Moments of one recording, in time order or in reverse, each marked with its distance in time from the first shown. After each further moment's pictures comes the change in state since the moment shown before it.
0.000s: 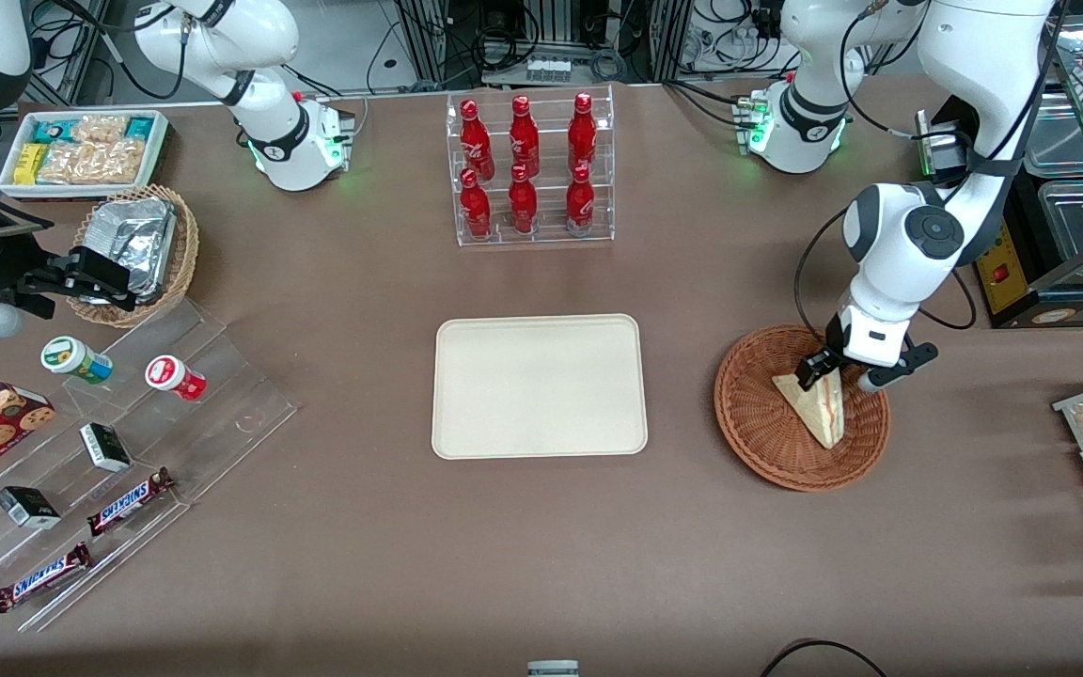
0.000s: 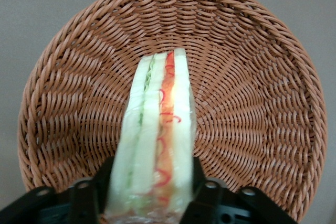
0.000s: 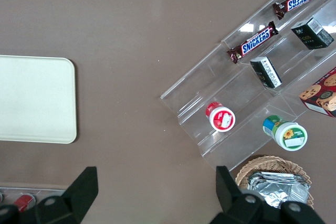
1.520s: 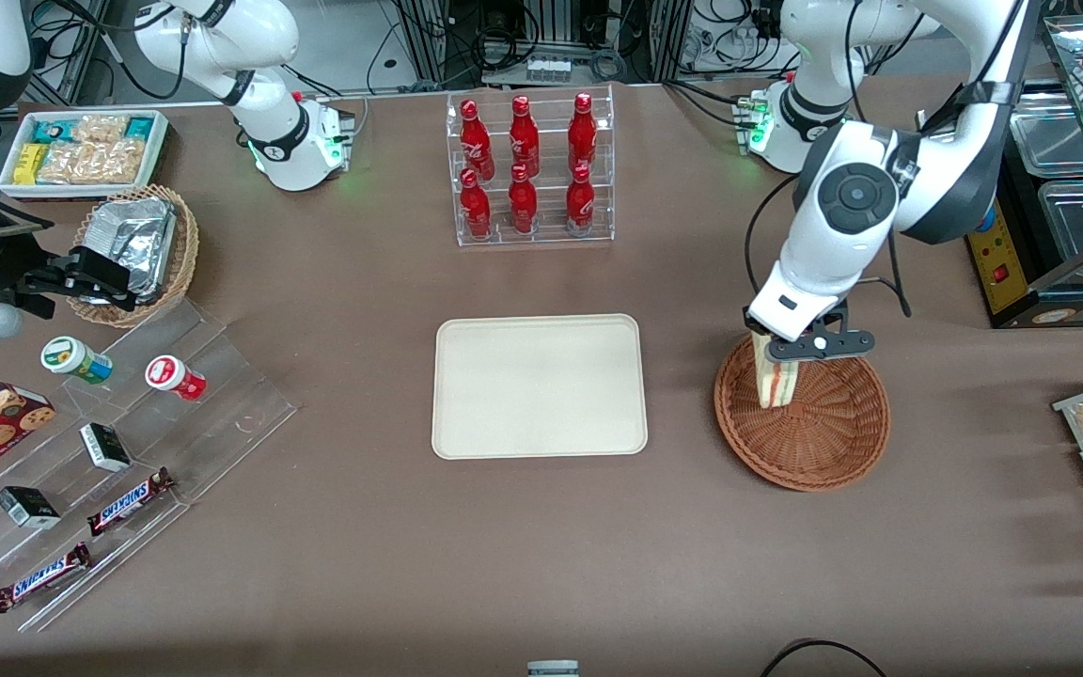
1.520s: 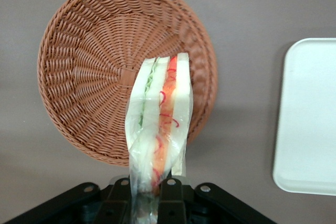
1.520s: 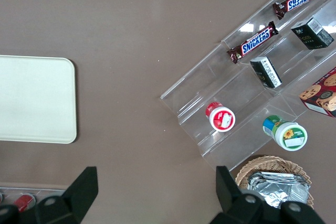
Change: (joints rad) arm -0.042 -0.120 -0.234 0.355 0.135 -0.731 0.082
